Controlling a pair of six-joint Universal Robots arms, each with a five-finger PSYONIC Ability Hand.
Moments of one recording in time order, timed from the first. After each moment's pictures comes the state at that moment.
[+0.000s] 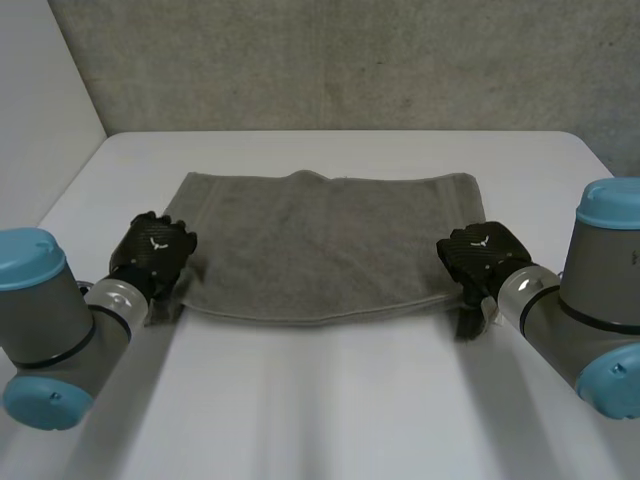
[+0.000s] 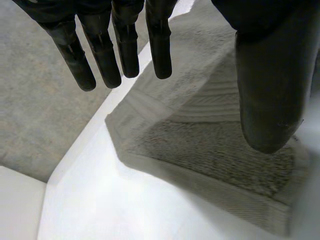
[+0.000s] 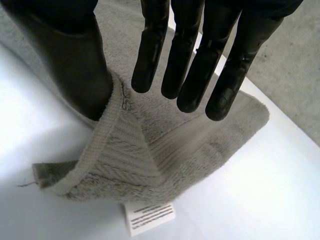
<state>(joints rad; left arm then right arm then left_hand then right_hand) 4.47 -2.02 -1.79 3.58 -1.44 3.81 1.92 -1.13 1.57 -0.03 1.46 2.66 0.43 0.42 0.43 0.43 0.22 0.85 0.87 0.86 0.87 0.67</state>
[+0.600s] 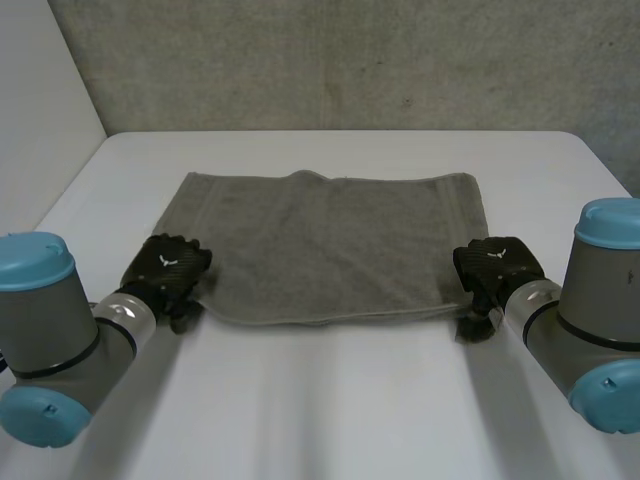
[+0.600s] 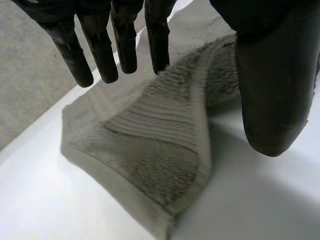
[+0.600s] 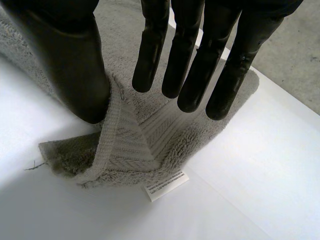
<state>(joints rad) 4.44 -2.00 -1.81 3.46 -1.42 3.62 1.91 -1.13 1.63 -0.08 1.54 2.77 0.39 0.37 0.37 0.38 0.17 0.85 0.86 0.85 0.86 0.66</state>
